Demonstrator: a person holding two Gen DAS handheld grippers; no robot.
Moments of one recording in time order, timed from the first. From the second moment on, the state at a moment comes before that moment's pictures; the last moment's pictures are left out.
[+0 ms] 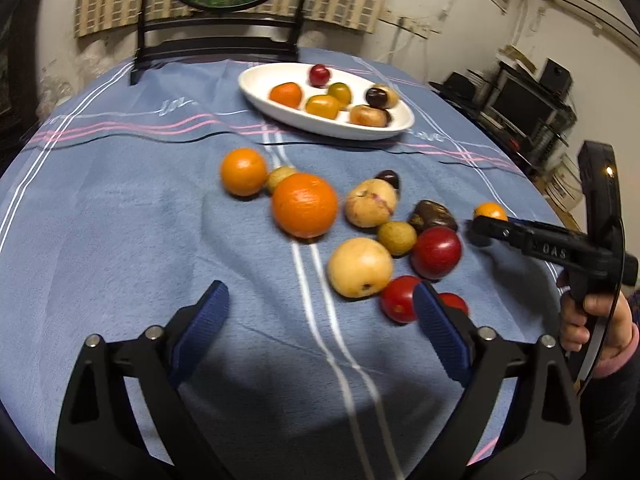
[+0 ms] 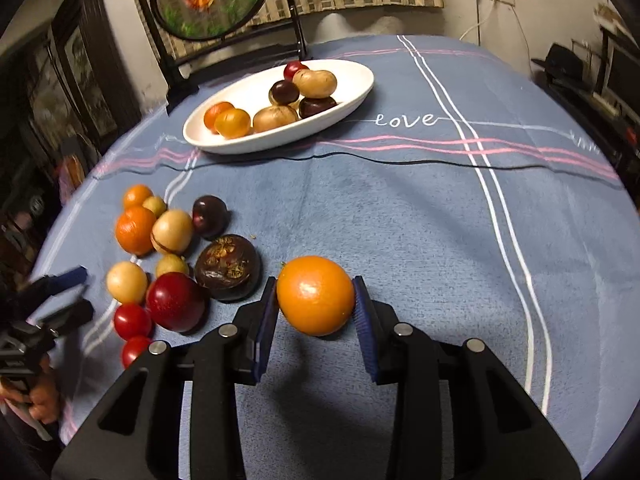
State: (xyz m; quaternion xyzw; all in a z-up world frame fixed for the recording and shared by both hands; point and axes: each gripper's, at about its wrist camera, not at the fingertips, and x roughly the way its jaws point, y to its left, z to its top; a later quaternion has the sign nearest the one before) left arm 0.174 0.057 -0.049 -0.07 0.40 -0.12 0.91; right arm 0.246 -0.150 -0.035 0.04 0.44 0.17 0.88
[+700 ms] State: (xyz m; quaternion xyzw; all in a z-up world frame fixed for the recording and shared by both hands) left arm 0.213 0.037 -0.060 -0.09 0.45 -0.12 0.88; right arm 0.247 -0.155 -0.036 0.07 0.44 0.19 0.87
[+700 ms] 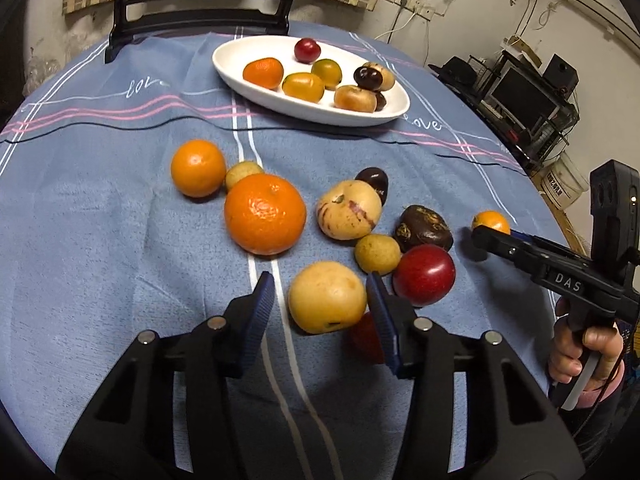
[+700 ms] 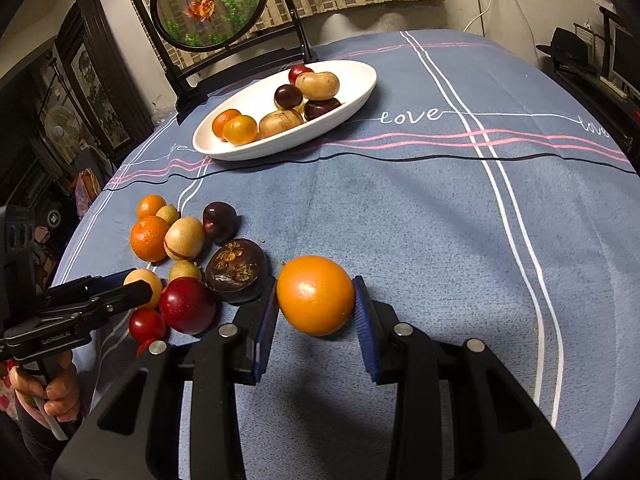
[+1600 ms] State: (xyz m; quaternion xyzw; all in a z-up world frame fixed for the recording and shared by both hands) left arm 0.227 0.045 0.008 -0.06 0.38 -0.14 0.91; right arm 0.256 -0.138 0.003 0.05 0.37 0.21 0.90
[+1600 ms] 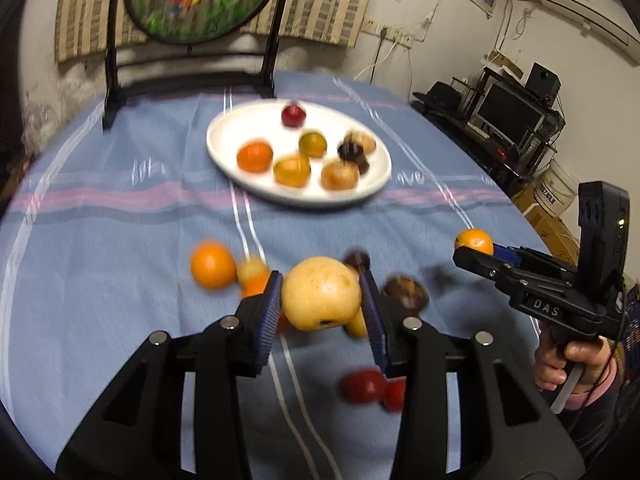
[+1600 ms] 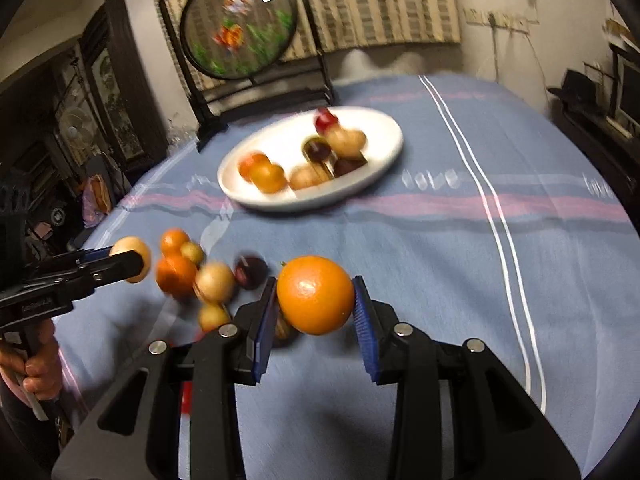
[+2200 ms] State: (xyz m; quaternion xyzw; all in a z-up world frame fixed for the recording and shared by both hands) left arm 0.454 0.065 0.001 -0.04 0.42 -0.09 0.90; right arm 0.387 -0.047 0.003 -0.01 0.39 0.25 0.88
